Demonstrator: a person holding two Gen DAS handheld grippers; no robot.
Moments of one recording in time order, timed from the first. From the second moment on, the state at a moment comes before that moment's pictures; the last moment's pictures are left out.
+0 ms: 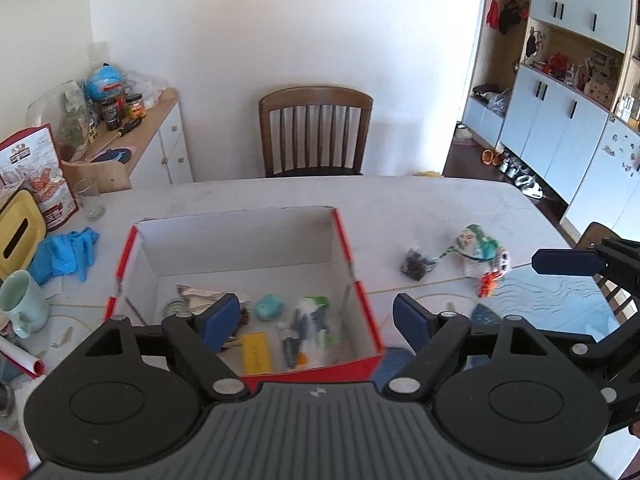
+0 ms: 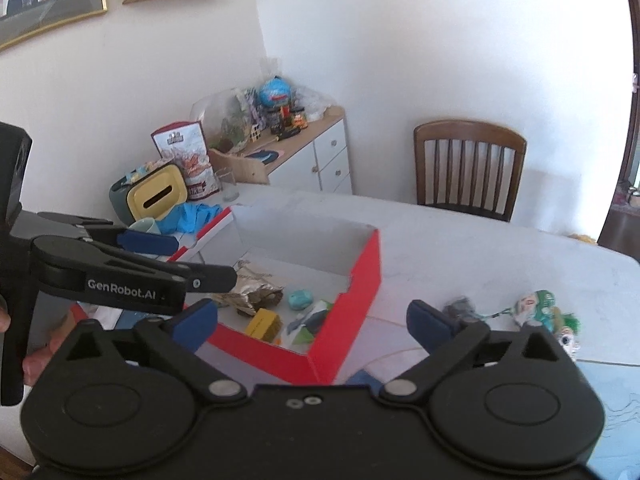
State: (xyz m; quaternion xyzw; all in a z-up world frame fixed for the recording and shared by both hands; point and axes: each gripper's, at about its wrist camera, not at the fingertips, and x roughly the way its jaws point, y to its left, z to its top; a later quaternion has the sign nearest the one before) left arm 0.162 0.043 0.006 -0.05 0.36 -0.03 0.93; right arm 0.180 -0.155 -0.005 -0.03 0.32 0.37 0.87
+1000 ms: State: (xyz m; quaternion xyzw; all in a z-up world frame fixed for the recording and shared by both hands) left arm 0.229 -0.107 -0.044 -0.05 0.35 -0.06 0.93; right arm 0.247 -0.331 -0.062 -0.02 0.35 0.28 0.90
